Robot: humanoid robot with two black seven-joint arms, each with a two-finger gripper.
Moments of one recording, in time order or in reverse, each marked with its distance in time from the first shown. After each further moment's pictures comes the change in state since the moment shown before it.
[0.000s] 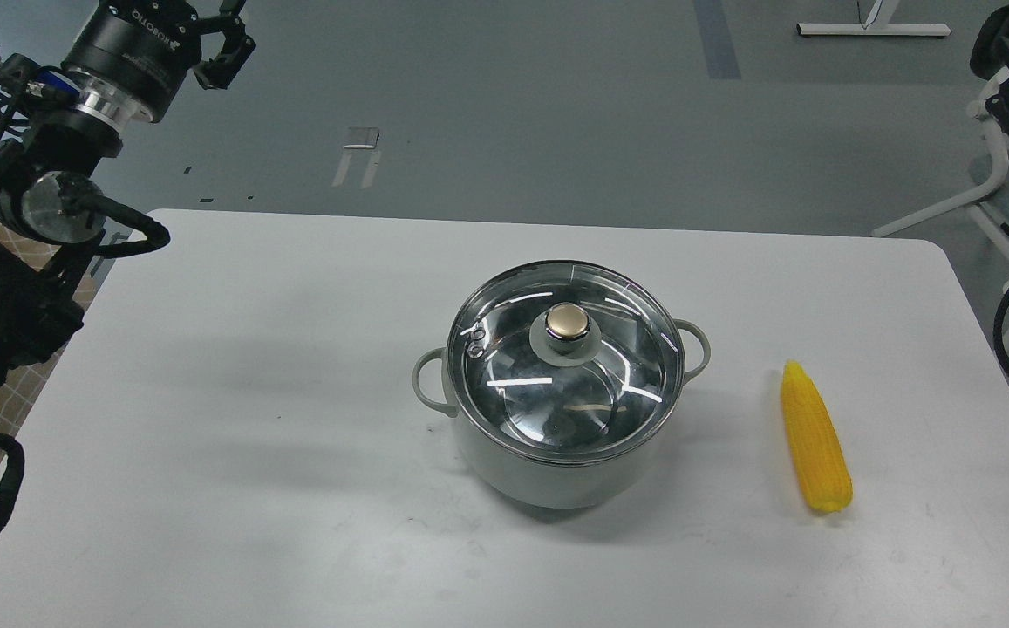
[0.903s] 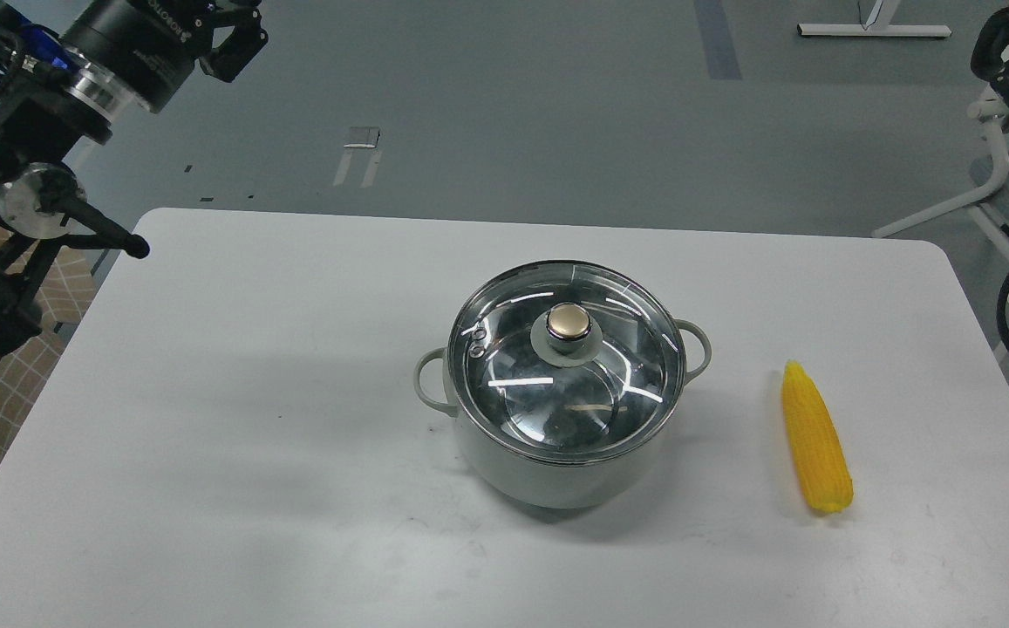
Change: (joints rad) left arm 0.041 0.119 0.007 -0.257 0.289 0.000 -0.019; right arm 0.013 -0.009 -0.021 -0.011 0.009 0.000 0.007
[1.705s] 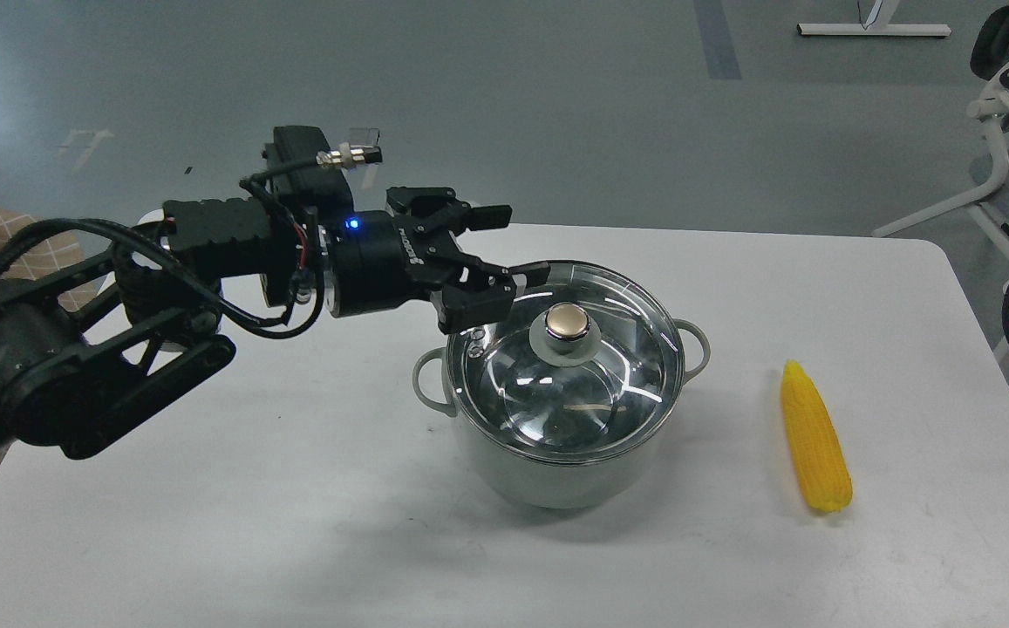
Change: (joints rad) left arm 0.085 -0.063 0.293 -0.561 1.597 0.197 -0.049; right arm -0.018 -0.001 0.021 0.038 0.000 0.000 0.000
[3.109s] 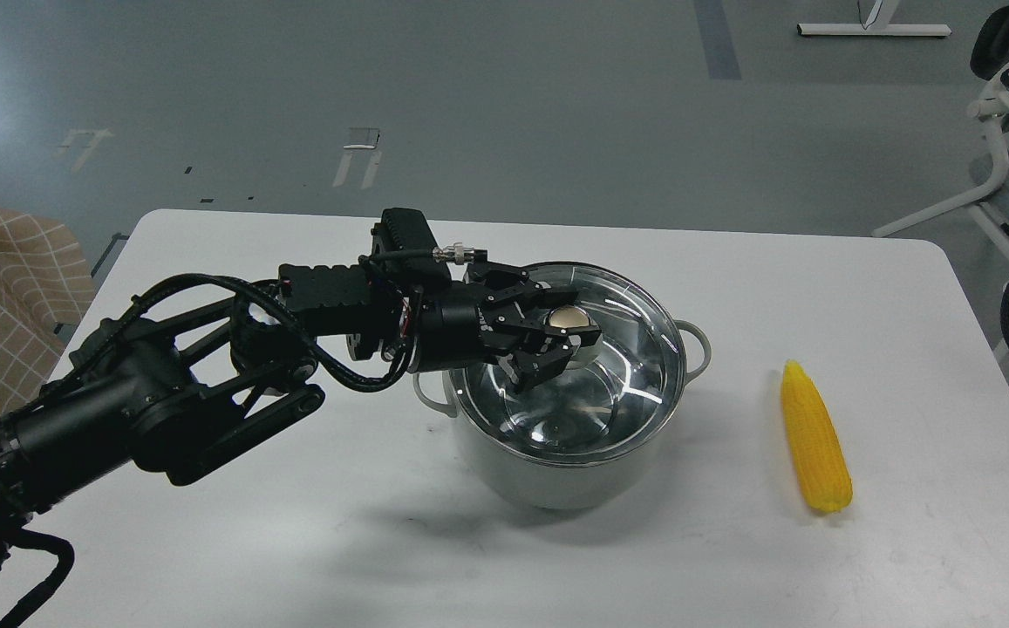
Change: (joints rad) left arm 0.014 -0.163 0.079 0.156 0.047 0.028 0.001; right arm -0.005 0.007 0.012 0.004 0.000 0.000 0.000
